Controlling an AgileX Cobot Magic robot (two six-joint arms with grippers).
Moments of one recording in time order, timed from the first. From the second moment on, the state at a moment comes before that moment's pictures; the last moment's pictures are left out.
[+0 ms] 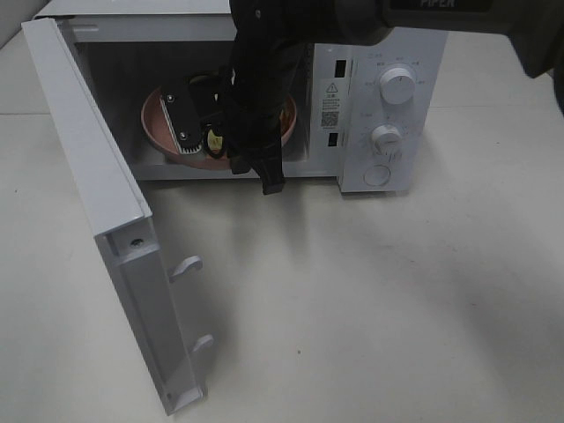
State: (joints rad) left arm -0.05 0.00 -0.52 0.00 1.08 -0.09; right arm 0.69 2.26 -1.91 -0.07 0.85 -1.21
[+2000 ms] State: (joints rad) left arm -0.05 0.00 -0.52 0.00 1.08 -0.09; right arm 0.64 2.41 -2.10 -0.09 0.73 -0.99
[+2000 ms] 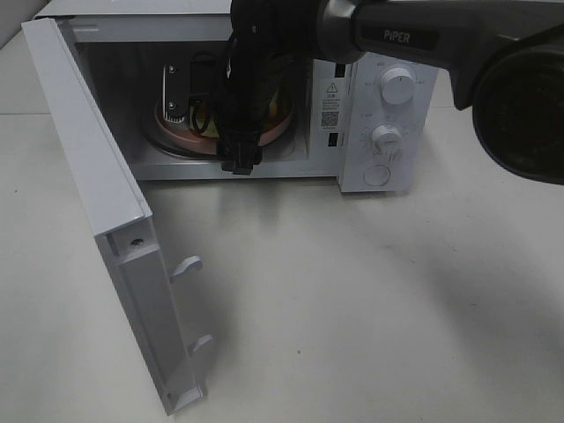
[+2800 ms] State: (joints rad) left arm -0.05 0.00 -0.52 0.00 1.08 -0.09; right arm 0.65 2.31 -1.90 -0.18 0.63 -0.88
